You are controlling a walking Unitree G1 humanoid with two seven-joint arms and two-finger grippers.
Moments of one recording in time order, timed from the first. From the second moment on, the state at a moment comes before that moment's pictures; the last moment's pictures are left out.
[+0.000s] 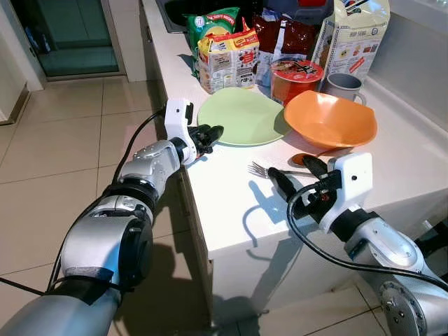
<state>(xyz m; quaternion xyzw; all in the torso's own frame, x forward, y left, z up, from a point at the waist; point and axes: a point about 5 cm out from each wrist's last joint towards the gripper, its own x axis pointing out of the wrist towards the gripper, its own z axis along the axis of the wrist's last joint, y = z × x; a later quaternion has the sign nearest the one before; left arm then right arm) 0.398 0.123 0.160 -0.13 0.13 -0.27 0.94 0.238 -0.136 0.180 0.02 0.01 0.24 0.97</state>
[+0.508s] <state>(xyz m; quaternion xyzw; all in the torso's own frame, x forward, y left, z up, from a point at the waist) 0.398 0.128 0.158 -0.14 0.14 -0.27 0.94 0.238 -0.134 0.180 0.01 0.01 0.25 0.97</state>
